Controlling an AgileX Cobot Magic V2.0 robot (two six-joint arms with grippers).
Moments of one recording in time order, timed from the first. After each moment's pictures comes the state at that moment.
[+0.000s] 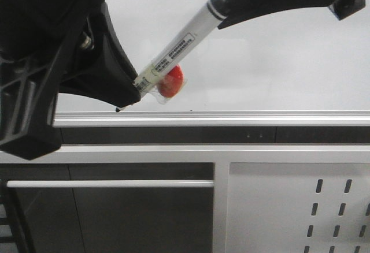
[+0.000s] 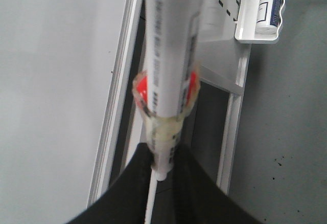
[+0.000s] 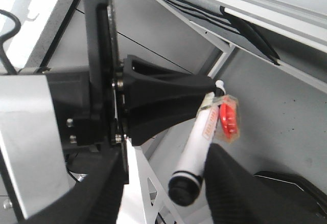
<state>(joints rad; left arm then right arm) -1.00 1.28 -0.83 0.53 0.50 0.17 0.37 1.22 -0.90 1.10 0.92 -0.64</state>
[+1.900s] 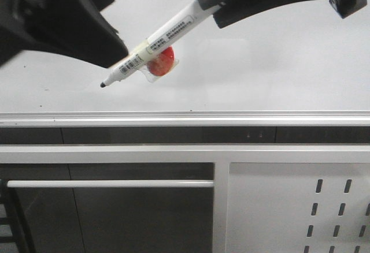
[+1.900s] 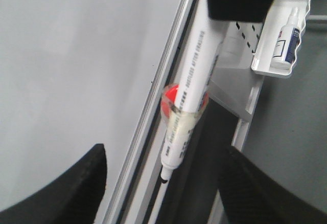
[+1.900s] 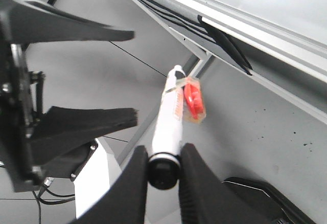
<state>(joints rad) -1.01 1.15 -0.88 0.48 0.58 0.10 0.37 1.23 -0.90 1.04 0.86 -0.68</state>
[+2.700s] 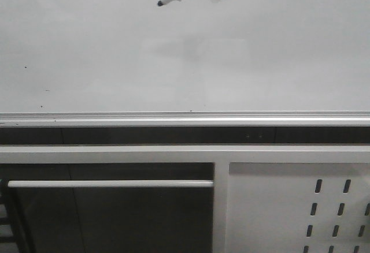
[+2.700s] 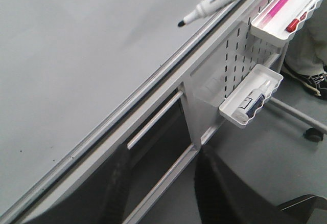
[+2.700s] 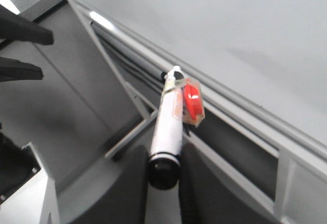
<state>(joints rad) -1.01 0.77 -0.79 0.38 0.74 -0.24 0.37 0.82 -0.75 0.88 0.68 -0.71</state>
